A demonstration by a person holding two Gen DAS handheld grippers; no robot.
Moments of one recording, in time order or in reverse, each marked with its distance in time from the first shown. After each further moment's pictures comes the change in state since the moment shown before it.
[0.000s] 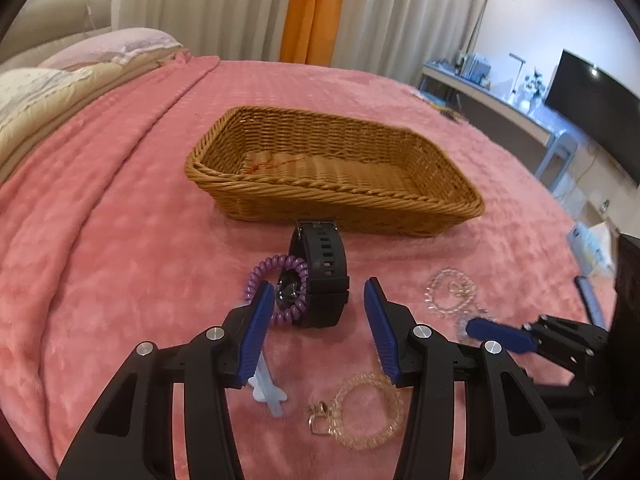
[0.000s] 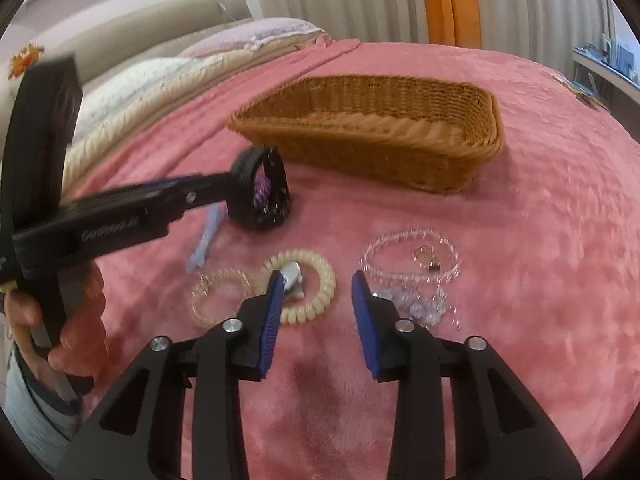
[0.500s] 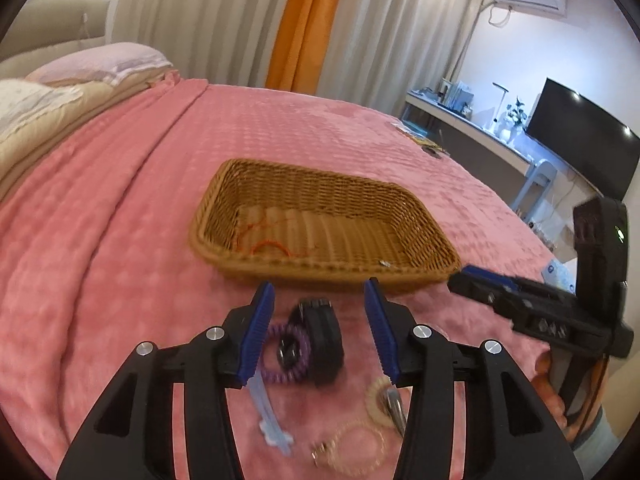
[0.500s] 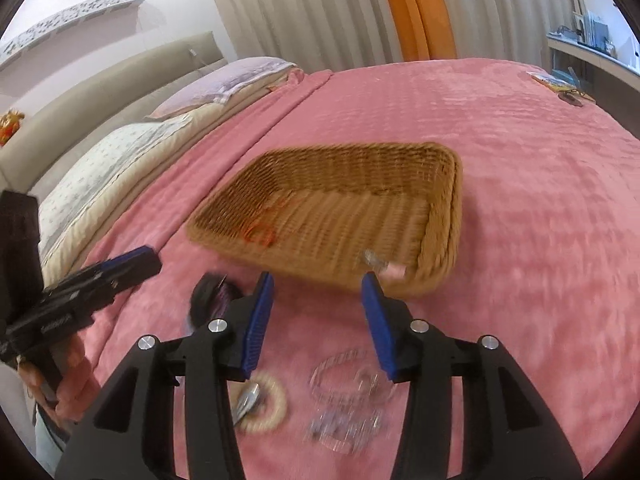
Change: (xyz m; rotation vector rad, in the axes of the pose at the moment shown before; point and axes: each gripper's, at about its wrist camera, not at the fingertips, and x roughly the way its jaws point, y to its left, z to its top) left arm -0.030 0.016 0.038 -0.039 -0.090 -0.111; right arm -0.012 -0.054 0.075 0.126 -0.099 0.022
